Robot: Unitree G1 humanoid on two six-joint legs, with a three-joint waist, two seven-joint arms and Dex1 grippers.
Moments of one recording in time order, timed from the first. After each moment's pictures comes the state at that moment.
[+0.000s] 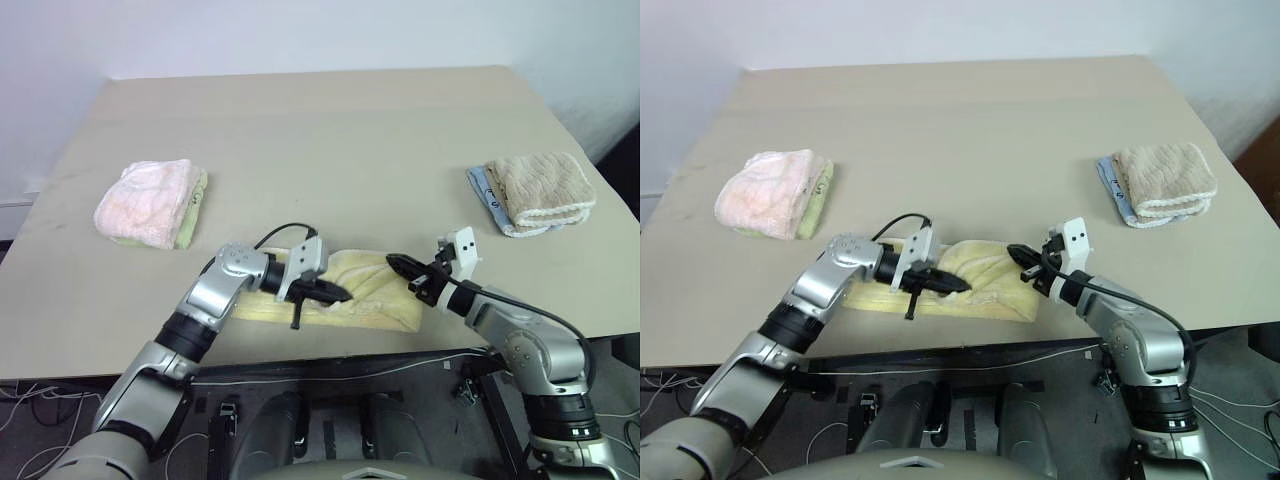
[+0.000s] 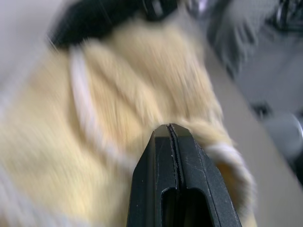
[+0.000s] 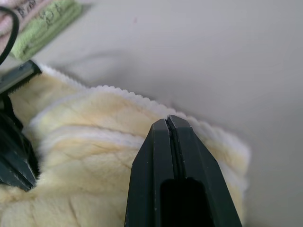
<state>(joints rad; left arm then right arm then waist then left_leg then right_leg) -0.55 0.42 -0.40 0.21 -0.20 0.19 -1.29 -0.14 -0.40 -0.04 -0.22 0.55 0.66 0.51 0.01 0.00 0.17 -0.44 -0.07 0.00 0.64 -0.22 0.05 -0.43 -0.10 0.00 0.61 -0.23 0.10</state>
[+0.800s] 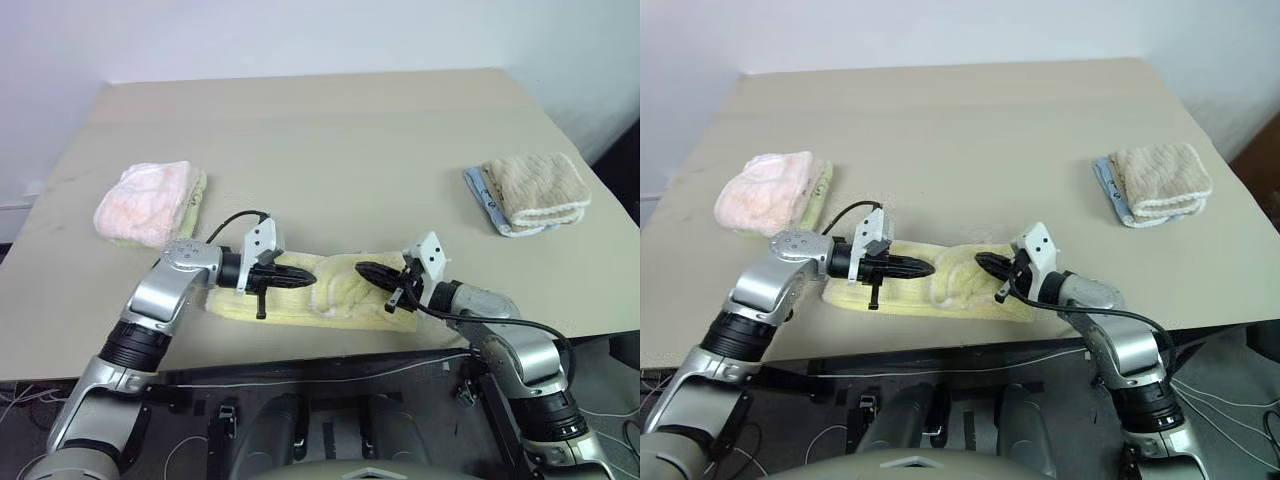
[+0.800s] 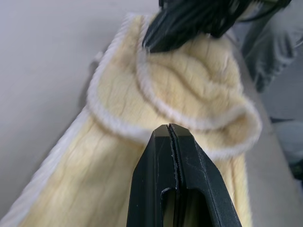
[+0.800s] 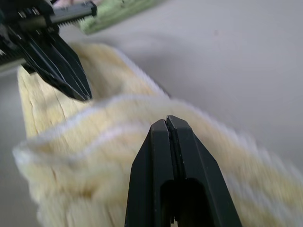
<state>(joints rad) -0.51 0.56 -0.22 0.06 -0.30 0.41 -1.23 -0.20 -0.44 0.09 -0.27 0.42 0.53 0.69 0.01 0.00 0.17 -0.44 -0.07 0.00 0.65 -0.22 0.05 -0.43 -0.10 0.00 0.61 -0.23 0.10</state>
